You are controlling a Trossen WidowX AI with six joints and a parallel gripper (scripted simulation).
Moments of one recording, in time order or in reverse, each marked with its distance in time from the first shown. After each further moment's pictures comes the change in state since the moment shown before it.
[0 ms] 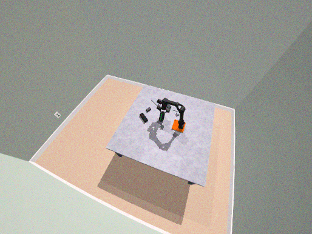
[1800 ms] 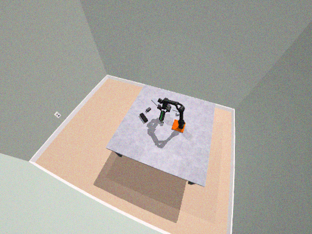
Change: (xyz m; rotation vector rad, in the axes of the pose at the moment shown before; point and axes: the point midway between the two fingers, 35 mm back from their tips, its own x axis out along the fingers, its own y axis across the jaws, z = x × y) arm 0.028 0.000 0.032 0.004 -0.012 0.003
